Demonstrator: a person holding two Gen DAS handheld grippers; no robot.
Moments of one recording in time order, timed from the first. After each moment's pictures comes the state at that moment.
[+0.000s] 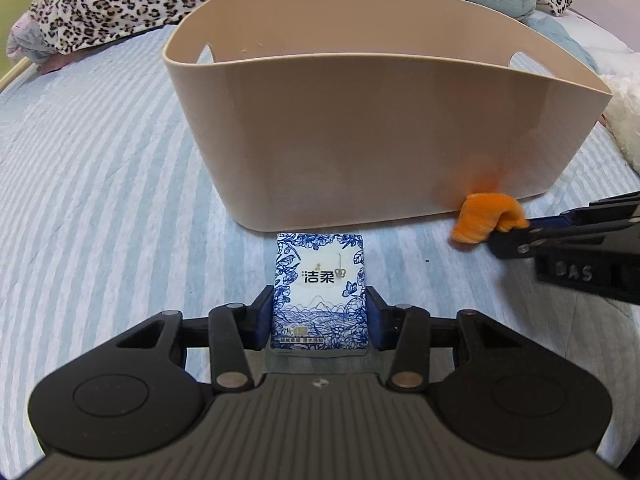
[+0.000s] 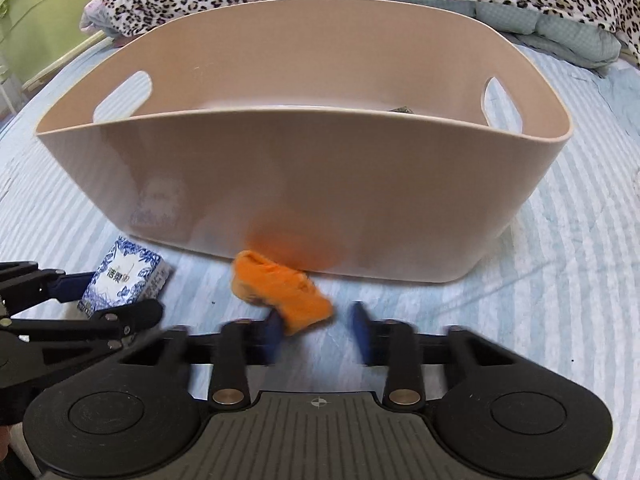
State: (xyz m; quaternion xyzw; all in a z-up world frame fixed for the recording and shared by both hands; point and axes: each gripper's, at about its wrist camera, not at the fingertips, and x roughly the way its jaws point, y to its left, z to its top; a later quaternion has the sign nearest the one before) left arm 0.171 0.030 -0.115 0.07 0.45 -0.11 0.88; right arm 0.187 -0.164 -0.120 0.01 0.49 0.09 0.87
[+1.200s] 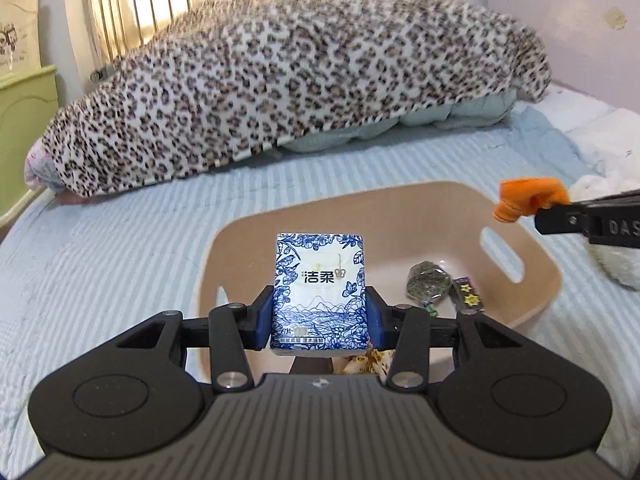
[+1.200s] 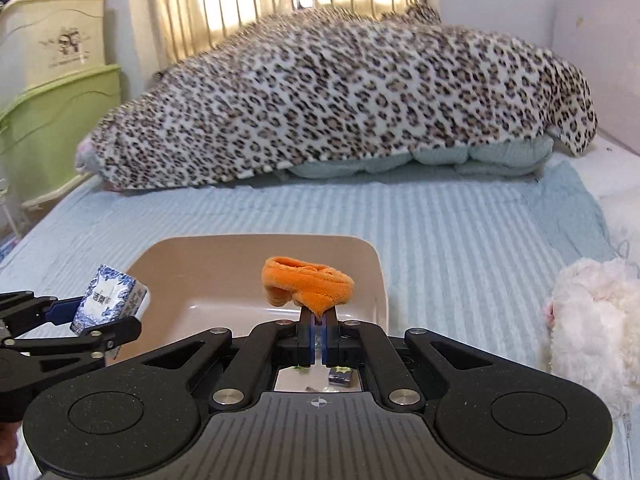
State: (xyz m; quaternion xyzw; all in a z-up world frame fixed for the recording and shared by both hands) left arm 0.213 -0.023 -0.005 0.11 0.32 -0.11 0.94; right arm 0.204 -0.232 0.004 0.06 0.34 0.04 0.94
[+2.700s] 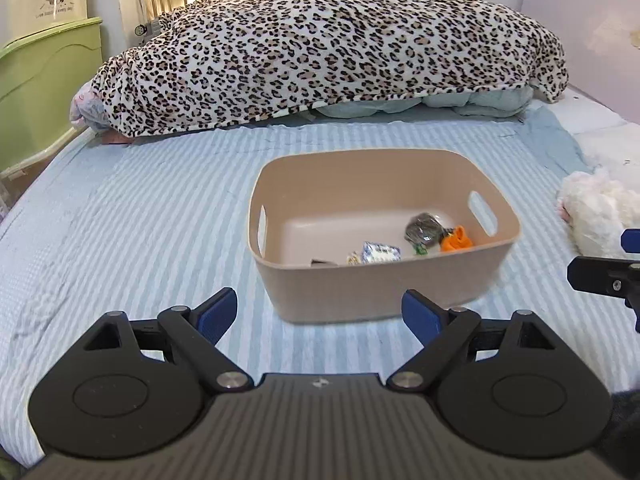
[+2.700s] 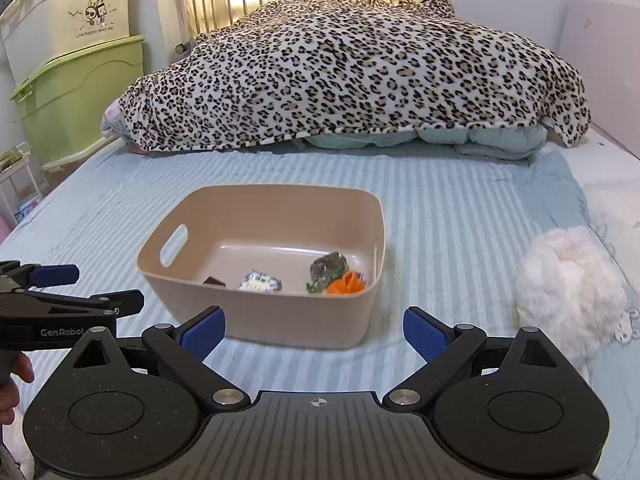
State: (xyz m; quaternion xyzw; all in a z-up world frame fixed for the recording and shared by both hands) left arm 0.106 0.015 0.034 0.06 0.36 -0.06 0.93; right arm 0.083 -0.224 0.039 0.03 0.36 0.06 0.93
